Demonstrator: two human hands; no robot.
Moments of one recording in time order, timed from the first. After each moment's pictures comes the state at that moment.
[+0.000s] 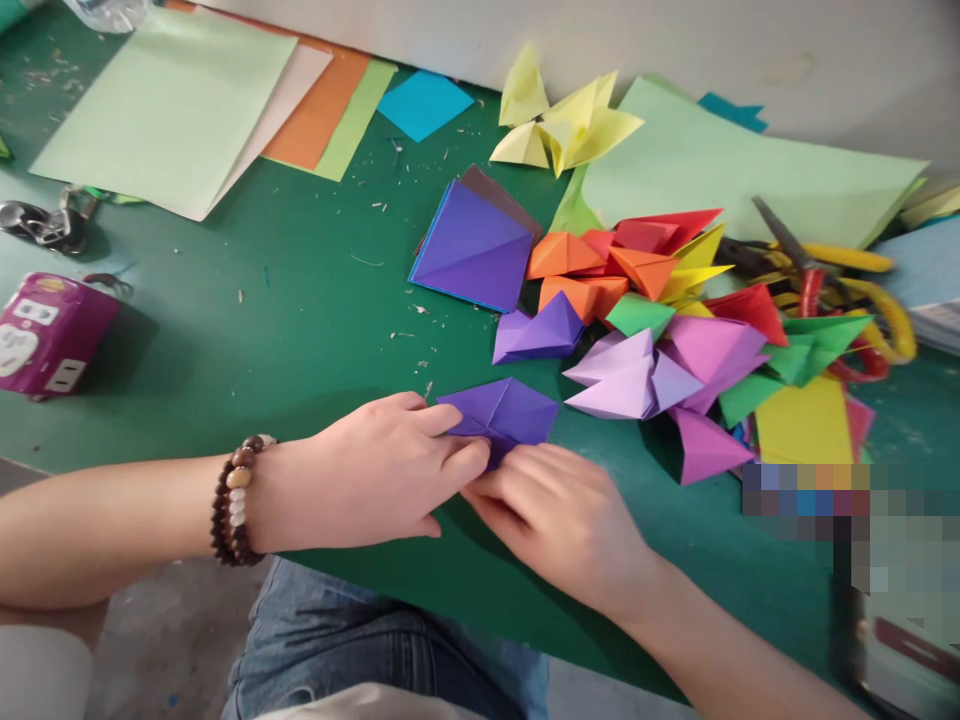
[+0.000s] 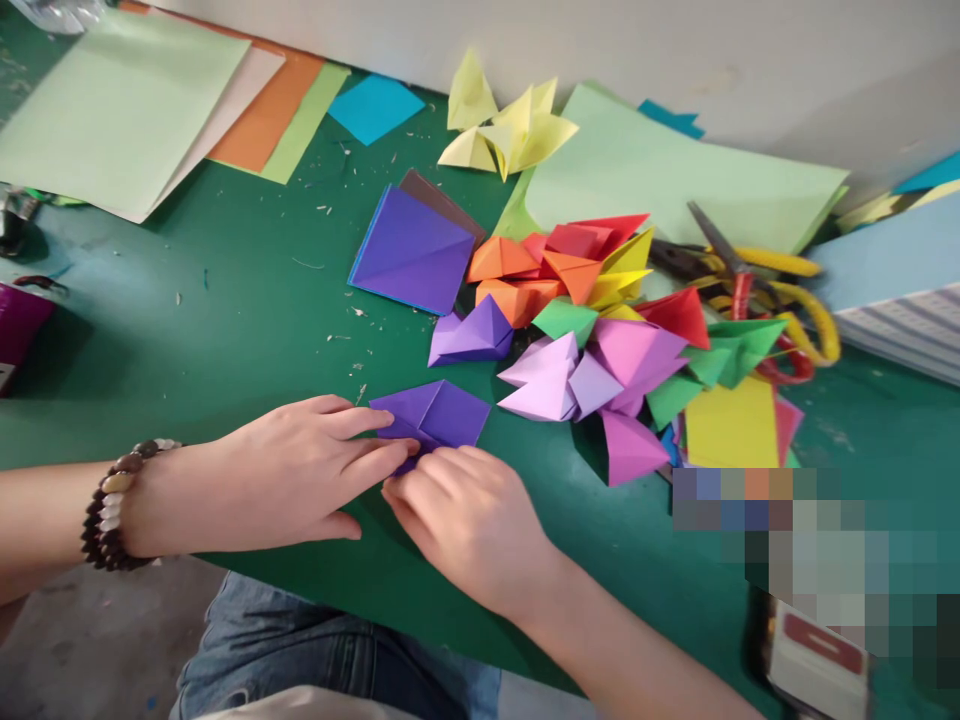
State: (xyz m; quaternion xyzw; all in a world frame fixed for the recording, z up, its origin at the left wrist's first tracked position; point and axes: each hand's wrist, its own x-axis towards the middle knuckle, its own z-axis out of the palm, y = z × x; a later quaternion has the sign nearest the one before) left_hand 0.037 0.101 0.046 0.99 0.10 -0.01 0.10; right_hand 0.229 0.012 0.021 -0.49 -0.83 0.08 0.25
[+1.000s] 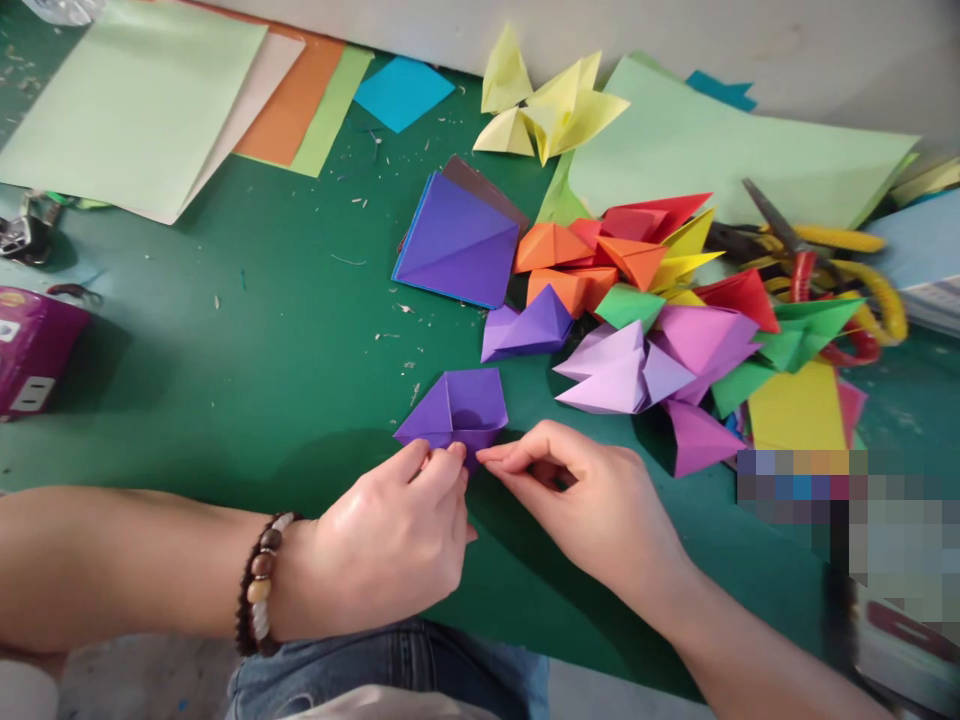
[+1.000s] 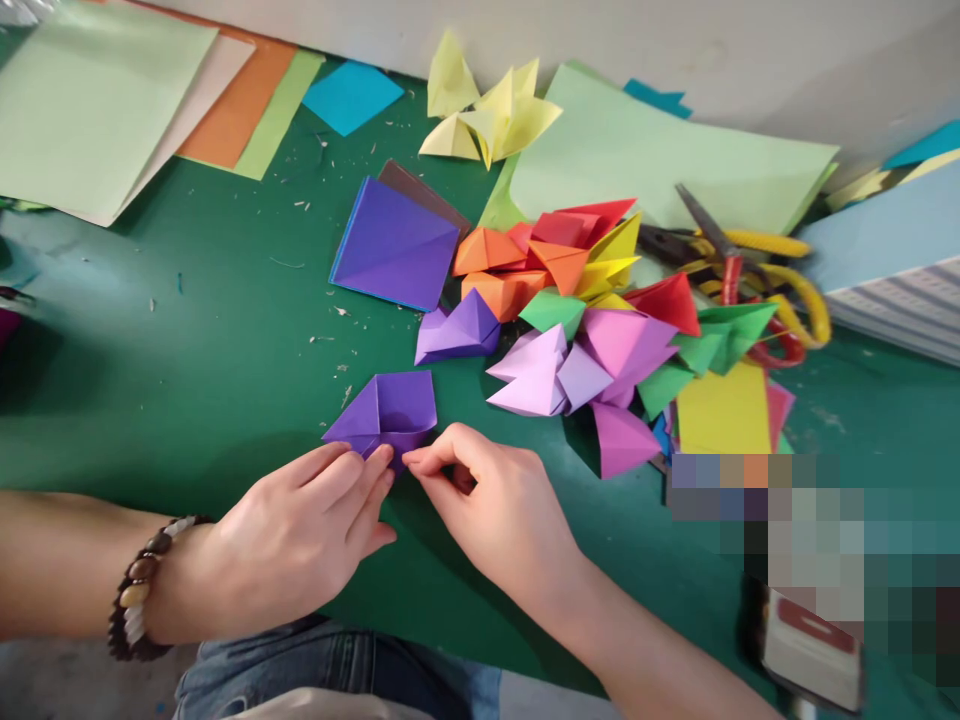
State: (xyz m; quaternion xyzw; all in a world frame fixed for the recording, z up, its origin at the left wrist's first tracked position) left_hand 0.048 0.057 0.039 0.99 0.12 0.06 -0.05; right_hand 0.241 0.010 0.023 -0.66 -0.62 0.33 0.27
